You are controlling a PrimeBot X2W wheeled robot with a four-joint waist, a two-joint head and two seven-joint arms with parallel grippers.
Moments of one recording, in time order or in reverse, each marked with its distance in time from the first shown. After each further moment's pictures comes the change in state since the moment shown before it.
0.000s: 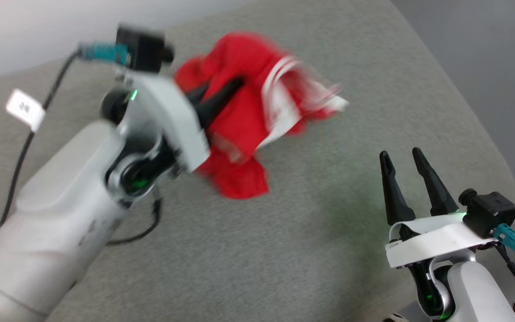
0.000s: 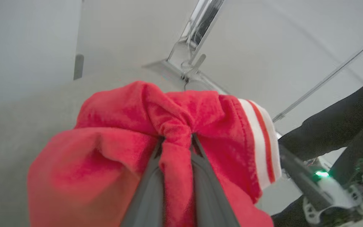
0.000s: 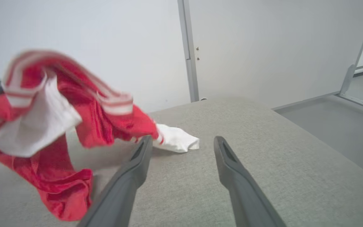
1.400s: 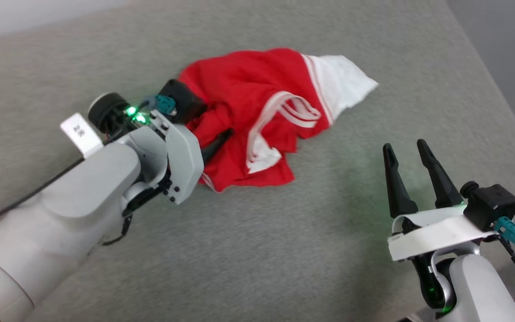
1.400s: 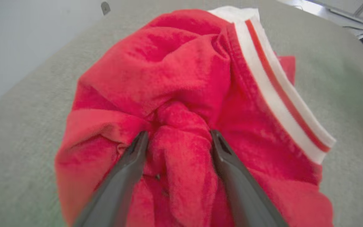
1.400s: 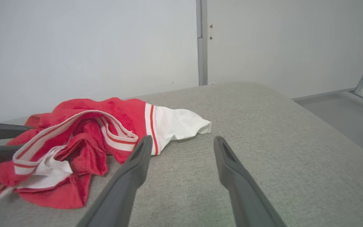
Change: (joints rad) left arm -0.140 0.063 -0.444 0.213 0.292 -0.003 -0.117; right arm -0.029 0.002 -0.021 0.011 -0.049 0.000 0.000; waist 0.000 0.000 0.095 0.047
